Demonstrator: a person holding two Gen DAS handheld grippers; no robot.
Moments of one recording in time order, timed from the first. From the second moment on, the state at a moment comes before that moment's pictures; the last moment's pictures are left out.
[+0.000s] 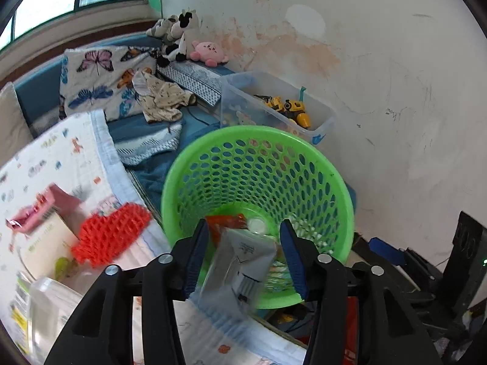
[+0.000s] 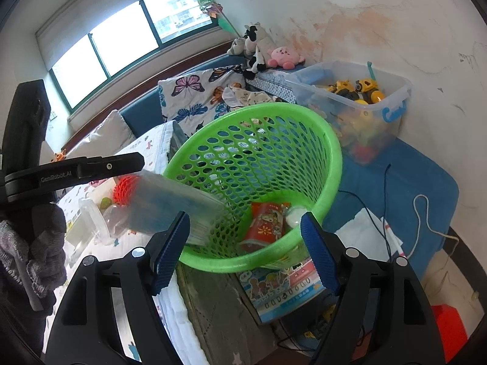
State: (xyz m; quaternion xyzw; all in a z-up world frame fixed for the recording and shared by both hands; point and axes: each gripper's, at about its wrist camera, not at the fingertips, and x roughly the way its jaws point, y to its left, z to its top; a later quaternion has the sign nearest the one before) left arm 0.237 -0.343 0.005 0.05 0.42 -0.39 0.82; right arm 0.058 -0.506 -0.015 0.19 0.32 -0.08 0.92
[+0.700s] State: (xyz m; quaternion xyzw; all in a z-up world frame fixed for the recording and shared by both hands) left arm 0.206 -0.220 0.009 0.04 0.40 -0.33 0.85; right arm 0.064 -0.464 -0.001 0.17 0.31 -0.03 0.93
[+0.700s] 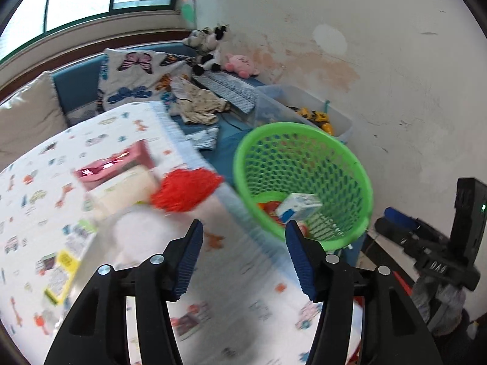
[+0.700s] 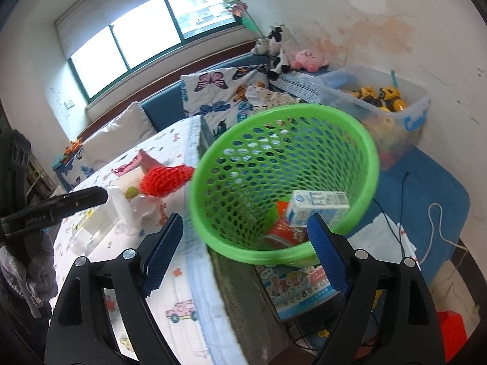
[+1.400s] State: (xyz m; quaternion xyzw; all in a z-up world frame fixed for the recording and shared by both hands) left arm 0.255 -0.089 -0.029 0.05 0.43 -0.20 0.88; right arm 0.097 -0.401 0.007 0.14 0.33 0.03 0.93
